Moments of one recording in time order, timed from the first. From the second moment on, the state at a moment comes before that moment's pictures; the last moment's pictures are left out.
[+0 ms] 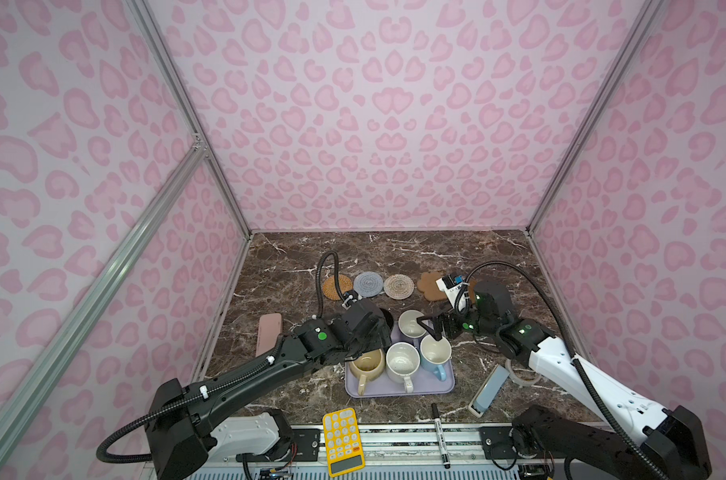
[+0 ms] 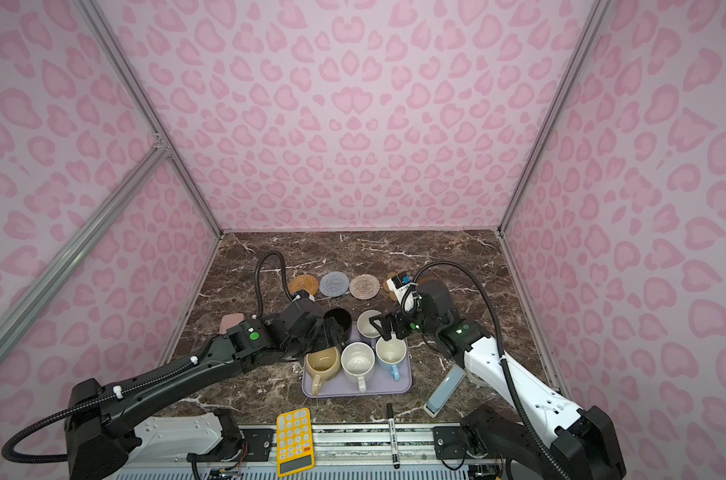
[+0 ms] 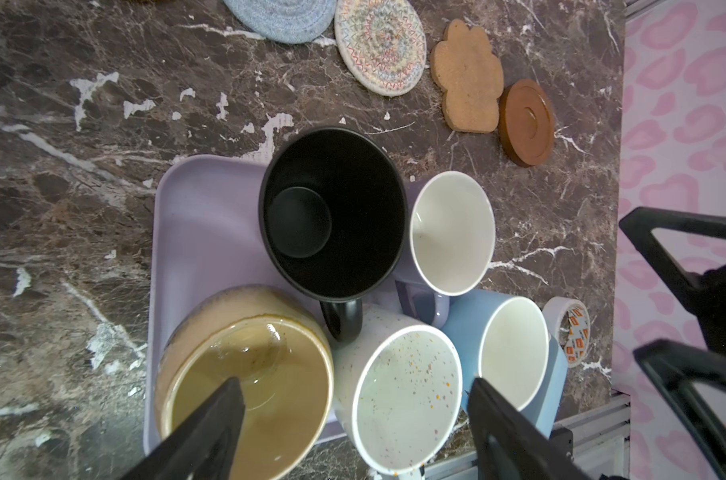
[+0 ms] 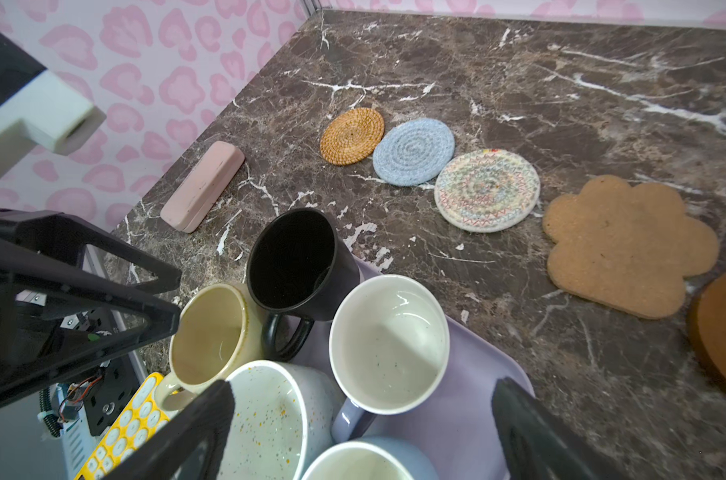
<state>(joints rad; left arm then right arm) -0.93 1.24 0.99 -0.69 -0.17 -1.07 0.53 1.09 0.77 -0.30 -0.35 0.18</state>
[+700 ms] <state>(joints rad) -0.96 1.54 1.17 -0.74 -0.19 -1.11 0.55 1.08 0.75 -0.27 -0.28 0.17</state>
